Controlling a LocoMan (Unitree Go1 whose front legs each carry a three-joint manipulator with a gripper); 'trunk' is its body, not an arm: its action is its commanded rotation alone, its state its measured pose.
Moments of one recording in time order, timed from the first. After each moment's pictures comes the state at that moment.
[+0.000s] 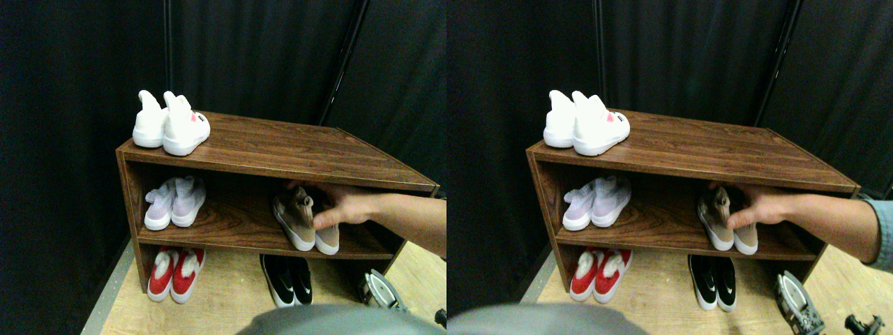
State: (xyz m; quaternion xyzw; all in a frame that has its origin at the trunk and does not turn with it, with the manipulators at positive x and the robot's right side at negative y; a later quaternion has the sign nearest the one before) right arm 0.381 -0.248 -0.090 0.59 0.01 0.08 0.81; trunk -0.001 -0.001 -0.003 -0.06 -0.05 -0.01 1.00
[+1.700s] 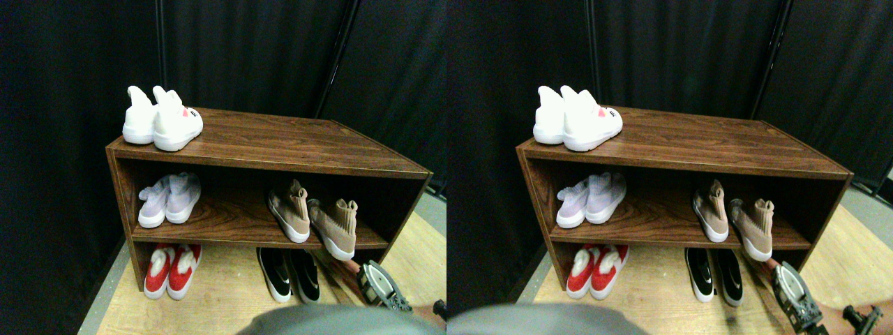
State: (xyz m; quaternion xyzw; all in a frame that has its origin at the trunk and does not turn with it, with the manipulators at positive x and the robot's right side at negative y) right arm 0.378 -0.252 -0.090 0.60 0.00 0.07 0.80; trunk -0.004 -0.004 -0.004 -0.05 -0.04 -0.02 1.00
